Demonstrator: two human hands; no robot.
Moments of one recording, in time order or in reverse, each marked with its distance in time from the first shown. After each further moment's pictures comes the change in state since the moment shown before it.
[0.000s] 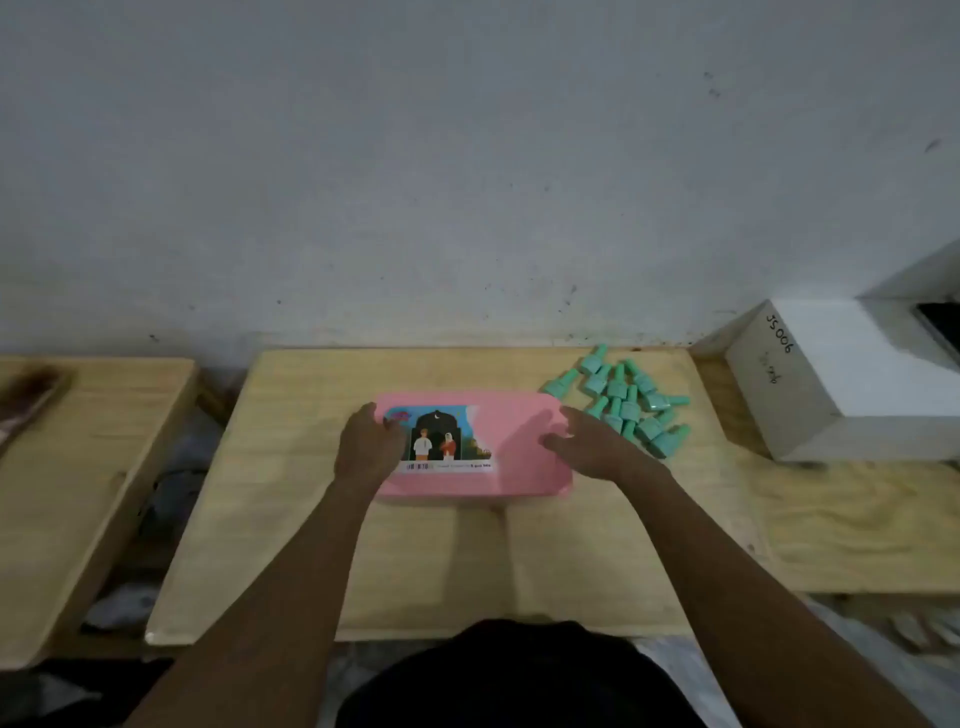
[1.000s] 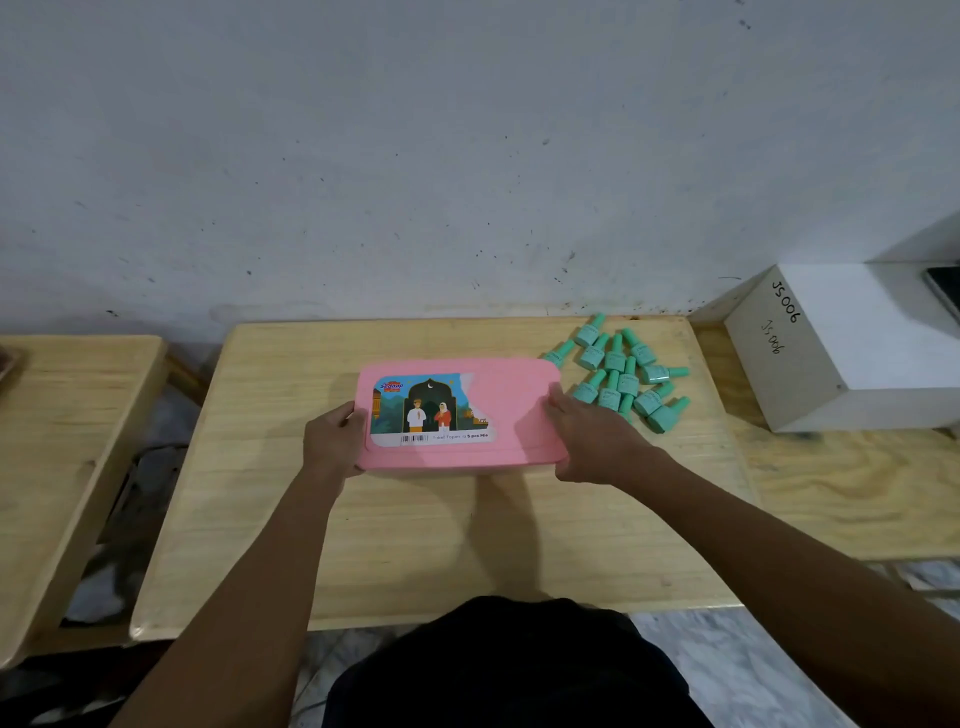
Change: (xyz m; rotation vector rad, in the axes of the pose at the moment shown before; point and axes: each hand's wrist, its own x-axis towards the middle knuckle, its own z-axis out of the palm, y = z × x) left_hand 0.013 -0.028 -0.005 -0.355 -0.035 -0.140; right_hand 0.002 0.014 0.005 -0.833 0.075 -0.365
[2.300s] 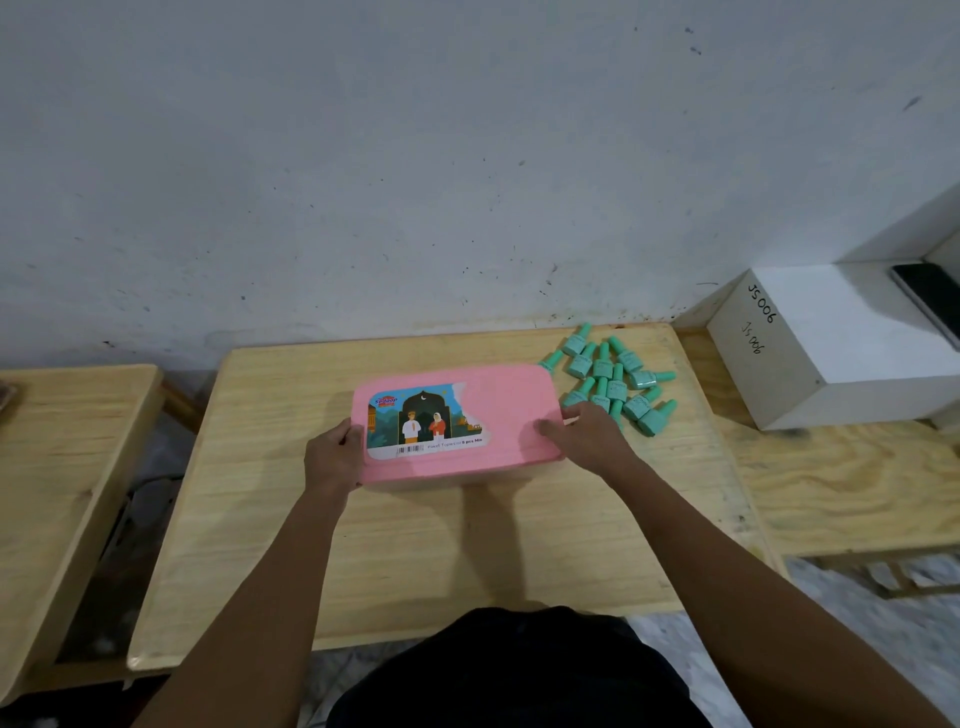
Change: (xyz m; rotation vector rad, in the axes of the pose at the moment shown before) left_hand -0.005 -0.005 0.005 -0.007 0.012 0.095; right_hand 0.002 -0.004 0.006 0.955 0.131 0.578
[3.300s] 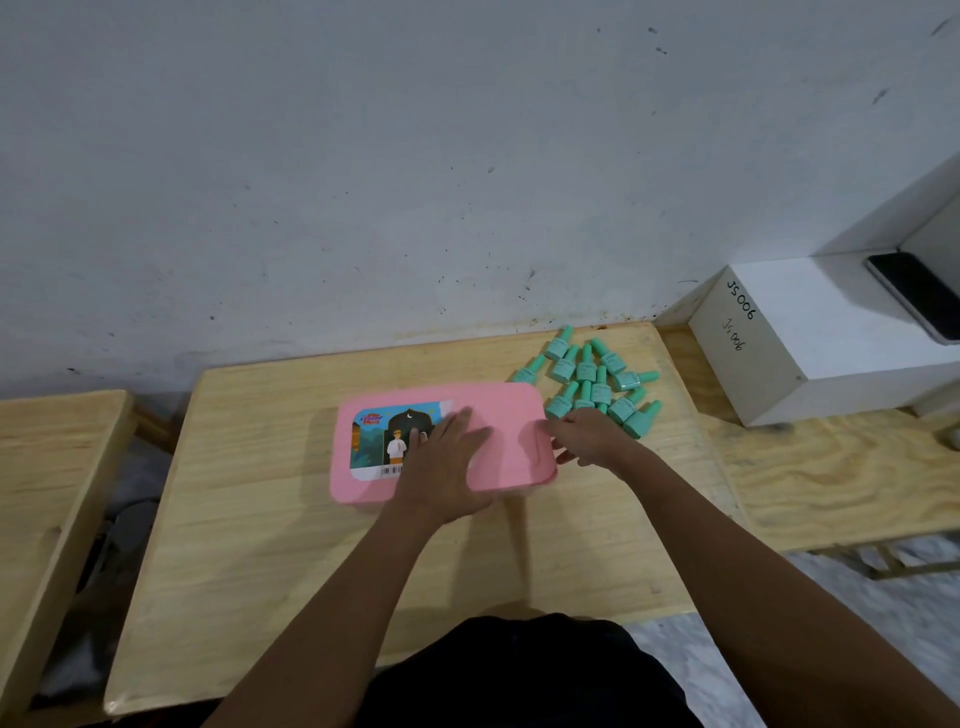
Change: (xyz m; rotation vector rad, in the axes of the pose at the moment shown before) left_hand -0.034 0.021 0.094 1.045 -0.470 0.771; right_hand 0.017 0.007 -0.024 0.072 -0.220 0.074
